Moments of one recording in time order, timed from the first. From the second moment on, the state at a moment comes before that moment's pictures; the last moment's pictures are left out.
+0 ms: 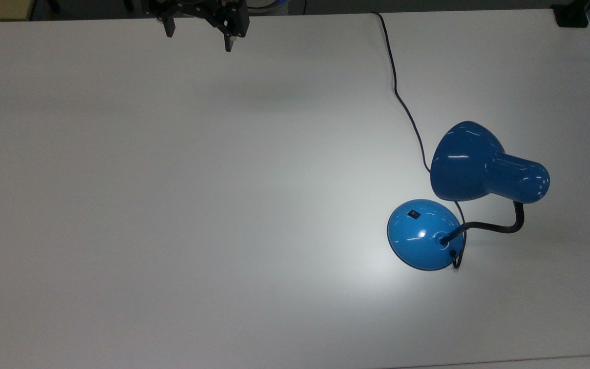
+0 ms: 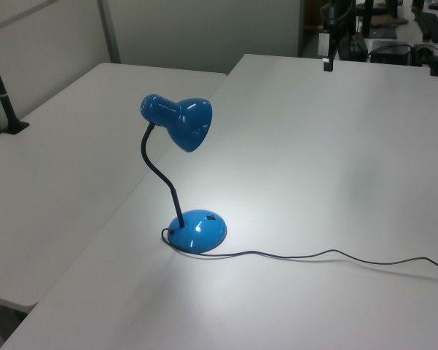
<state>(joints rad) -0.03 0.03 0.00 -1.66 -0.07 1.65 0.18</state>
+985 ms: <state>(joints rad) -0.02 0.04 0.00 -1.65 -0.07 1.65 0.15</state>
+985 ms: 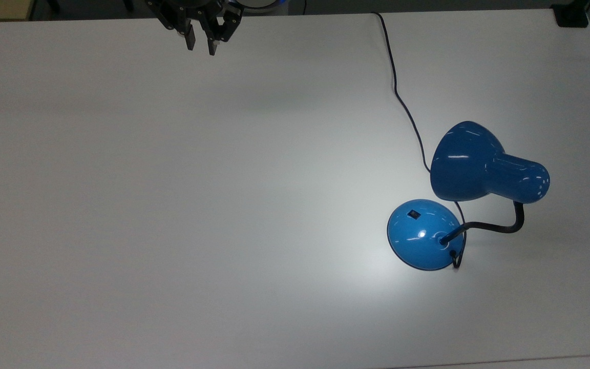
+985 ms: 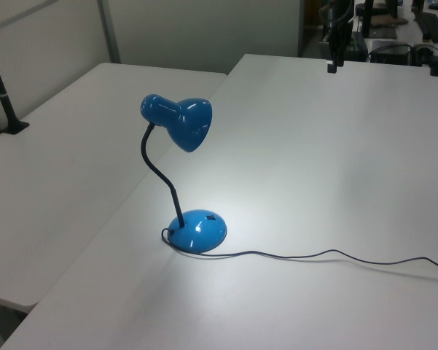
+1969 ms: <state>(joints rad) 0.31 0.22 -0.09 -1.65 -0.07 1.89 -0.33</state>
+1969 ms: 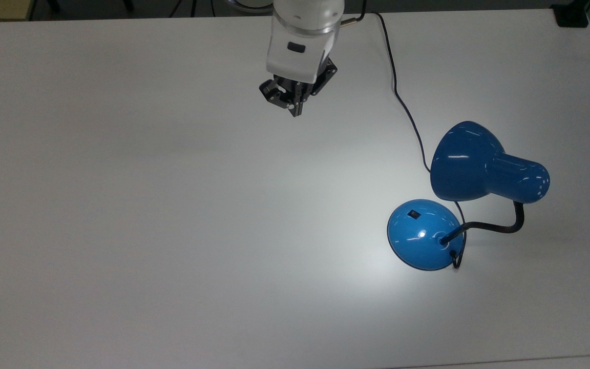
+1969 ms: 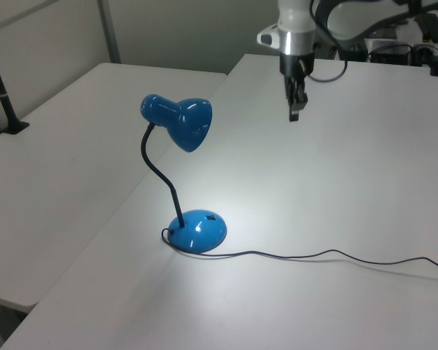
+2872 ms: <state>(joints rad) 0.45 0.41 -0.10 -1.57 0.03 2.15 -0.37</state>
